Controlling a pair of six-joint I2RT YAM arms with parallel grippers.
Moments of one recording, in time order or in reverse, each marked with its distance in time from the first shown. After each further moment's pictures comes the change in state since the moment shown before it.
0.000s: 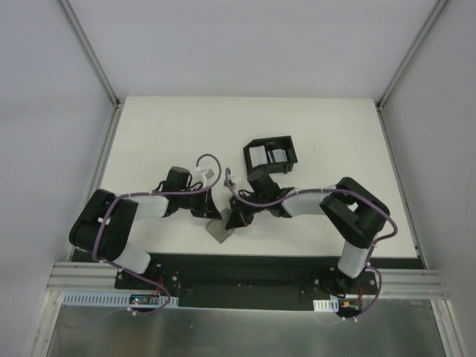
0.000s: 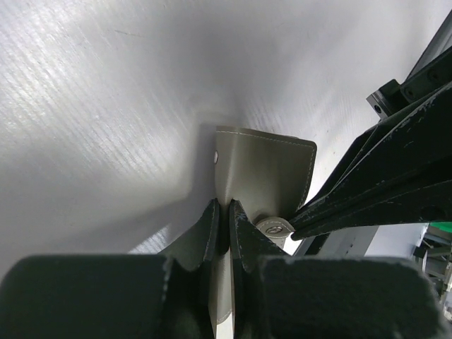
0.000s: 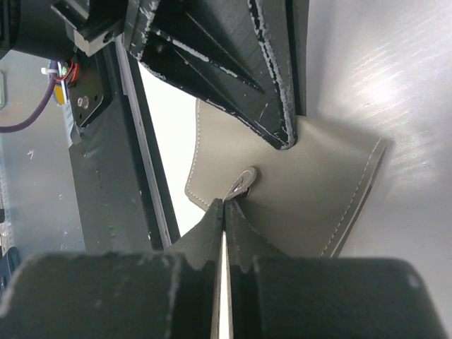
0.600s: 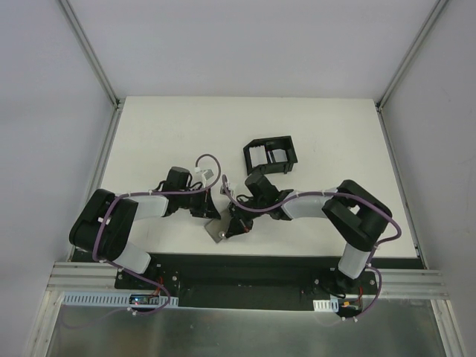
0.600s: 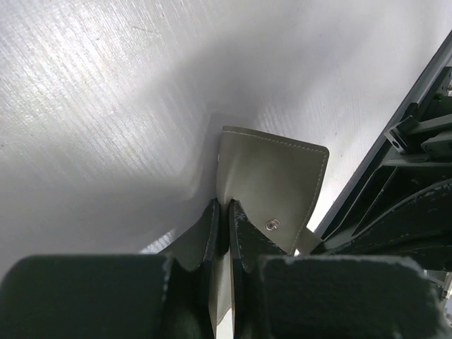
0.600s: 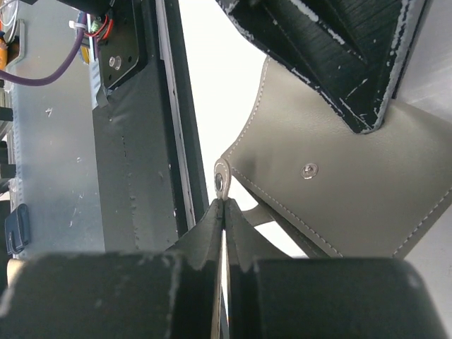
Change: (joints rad) left arm -0.004 0.001 0.003 -0.016 -0.016 -0.006; right arm 0.036 -0.028 -0.008 -0.048 -0.095 -0.071
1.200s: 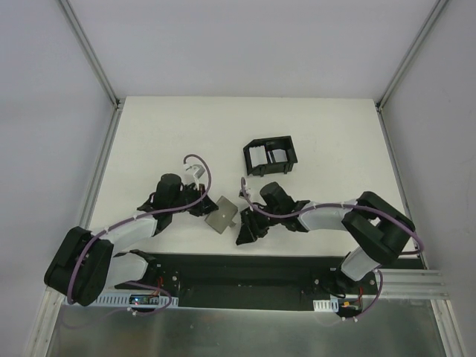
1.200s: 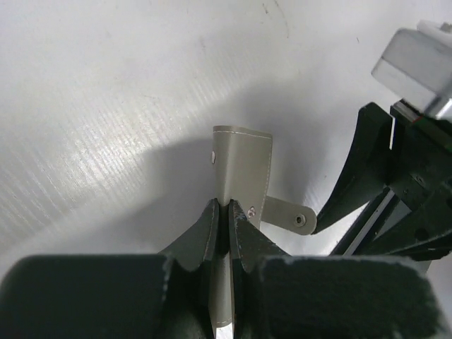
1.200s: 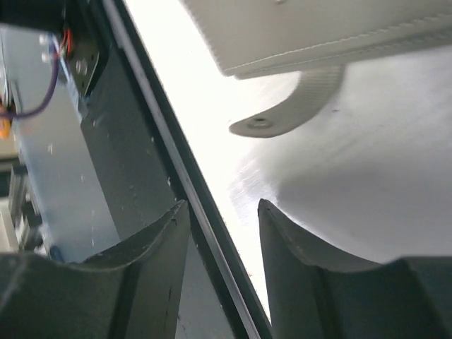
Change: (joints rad) left arm -0.050 -0.308 -0.142 0.138 -0.183 -0.053; right arm -0.017 -0.160 -0.201 -0.003 0.134 0.198
